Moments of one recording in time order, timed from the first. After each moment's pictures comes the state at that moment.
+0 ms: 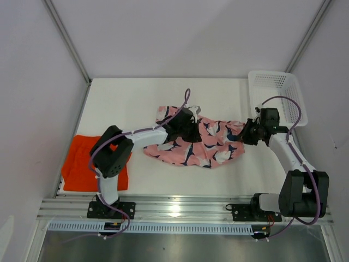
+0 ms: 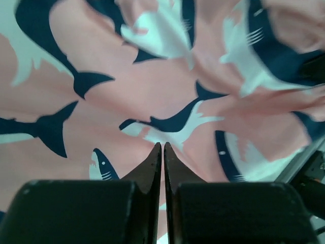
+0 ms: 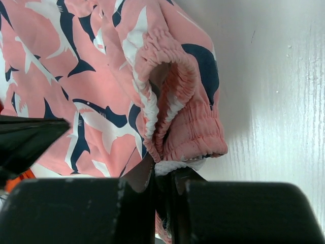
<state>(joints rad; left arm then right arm) -0.78 1.87 1.25 -0.07 0.20 -0.54 -0.03 1.30 0.87 -0.51 -0.35 0.41</state>
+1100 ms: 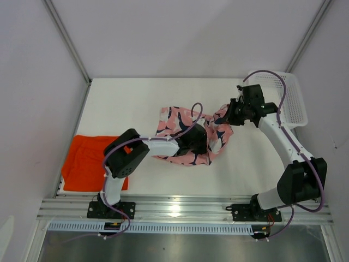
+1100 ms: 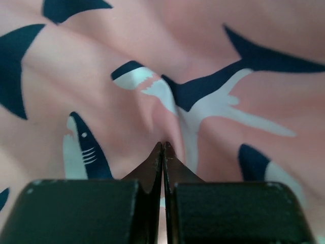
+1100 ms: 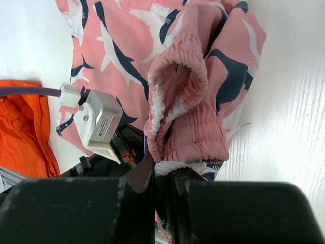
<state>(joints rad) -0.93 2.01 1.20 0.08 -0.02 -0.74 0.22 1.45 1.28 -0.68 -0.27 0.44</state>
